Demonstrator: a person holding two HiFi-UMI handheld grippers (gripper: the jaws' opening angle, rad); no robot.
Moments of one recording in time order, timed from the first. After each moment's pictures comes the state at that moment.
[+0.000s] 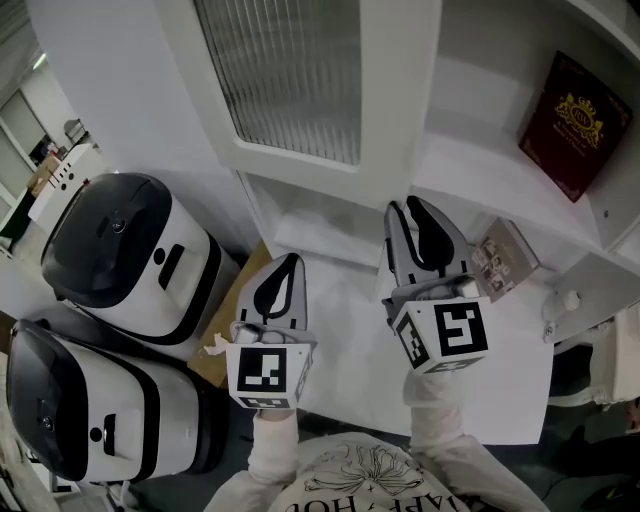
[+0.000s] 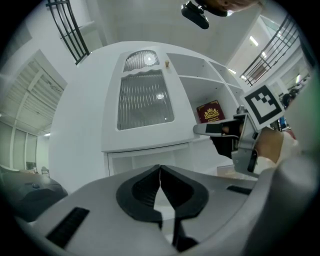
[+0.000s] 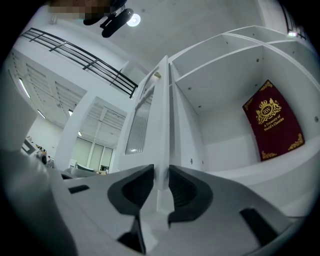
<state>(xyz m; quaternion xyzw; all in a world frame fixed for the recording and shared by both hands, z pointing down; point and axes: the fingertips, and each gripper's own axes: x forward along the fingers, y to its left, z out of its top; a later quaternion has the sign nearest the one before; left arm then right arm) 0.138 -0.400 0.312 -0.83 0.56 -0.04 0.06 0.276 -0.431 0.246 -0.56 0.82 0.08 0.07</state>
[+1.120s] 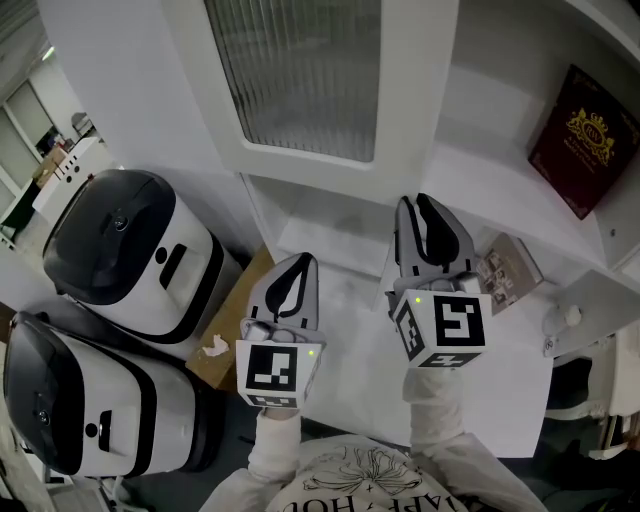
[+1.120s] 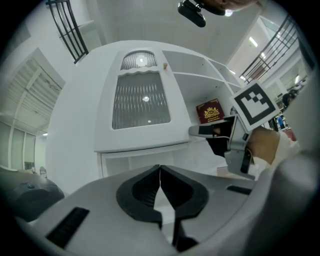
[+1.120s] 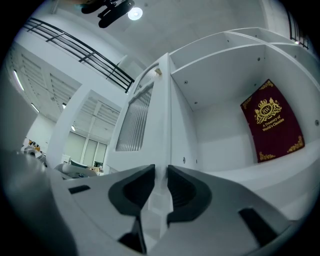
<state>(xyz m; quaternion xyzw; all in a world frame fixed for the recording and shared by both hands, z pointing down) 0.152 -0.417 0.311 -0.83 0.55 -0.04 0.07 0.286 -0.460 0.246 -0.59 0.80 0.08 0.05</state>
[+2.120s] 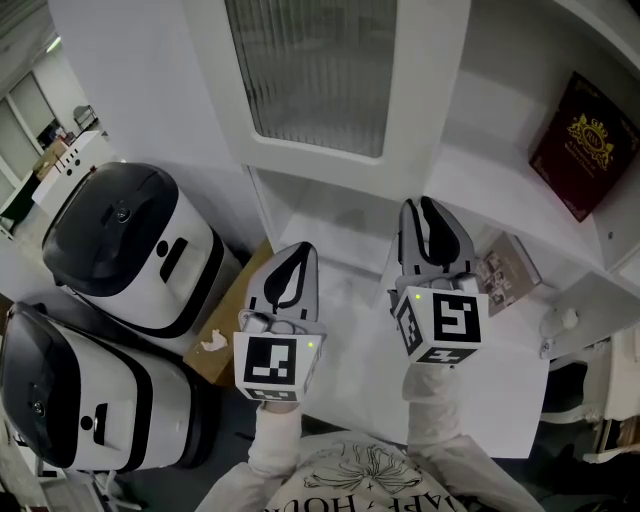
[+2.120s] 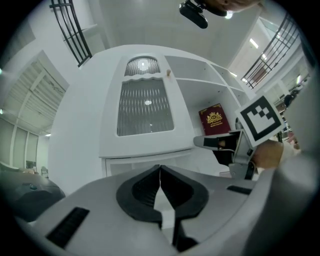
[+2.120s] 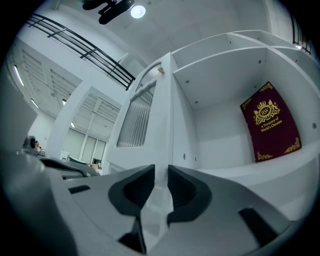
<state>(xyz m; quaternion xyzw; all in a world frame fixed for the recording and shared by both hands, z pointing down) 0.142 -0.412 0.297 -0.82 0.56 -0.02 0.07 0.284 -0.456 0.255 -0.60 0.79 0.08 0.04</state>
